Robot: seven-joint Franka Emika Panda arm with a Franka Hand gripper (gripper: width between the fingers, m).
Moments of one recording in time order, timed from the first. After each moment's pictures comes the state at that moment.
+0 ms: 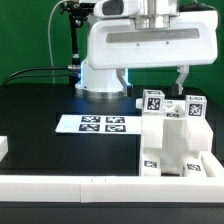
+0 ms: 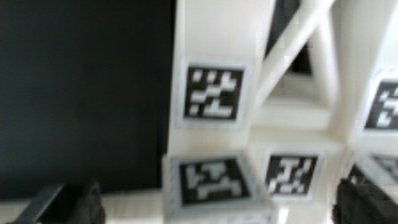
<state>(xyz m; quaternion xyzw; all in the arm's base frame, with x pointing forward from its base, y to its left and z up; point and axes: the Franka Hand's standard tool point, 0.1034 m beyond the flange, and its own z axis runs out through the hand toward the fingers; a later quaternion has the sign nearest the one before) 0.532 0.055 0.124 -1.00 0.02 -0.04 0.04</state>
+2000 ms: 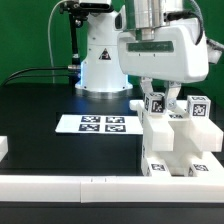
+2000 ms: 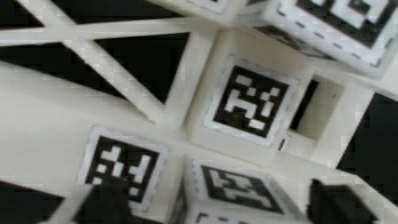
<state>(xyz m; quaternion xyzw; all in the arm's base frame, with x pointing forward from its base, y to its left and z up) 0.547 0.060 0.114 -0.83 0.56 -0.02 0.07</state>
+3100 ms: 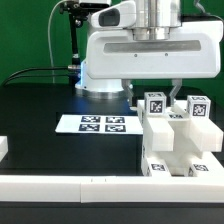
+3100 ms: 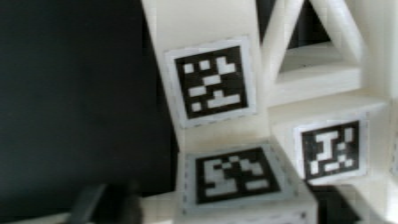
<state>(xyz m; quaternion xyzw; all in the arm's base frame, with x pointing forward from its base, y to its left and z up) 0.549 0.049 0.113 -0.99 0.14 -0.04 0.03</state>
